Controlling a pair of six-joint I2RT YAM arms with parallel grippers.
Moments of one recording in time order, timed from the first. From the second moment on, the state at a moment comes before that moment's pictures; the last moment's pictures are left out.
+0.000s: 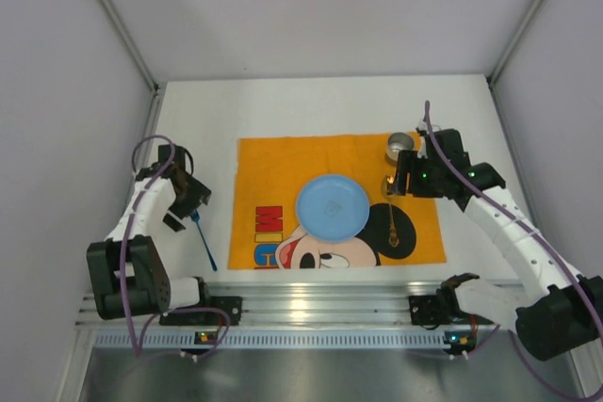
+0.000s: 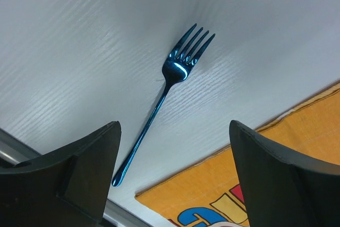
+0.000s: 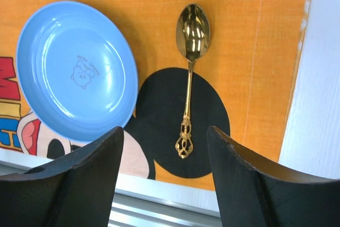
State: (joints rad) left arm 0.12 1.32 0.88 -0.85 -0.21 -0.81; right arm 0.34 1.10 0.97 -0.75 -0.03 0.36
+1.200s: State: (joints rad) left arm 0.12 1.49 0.70 -0.24 -0.30 -0.86; right arm 0.34 1.09 0.94 -0.87 0.03 0.33
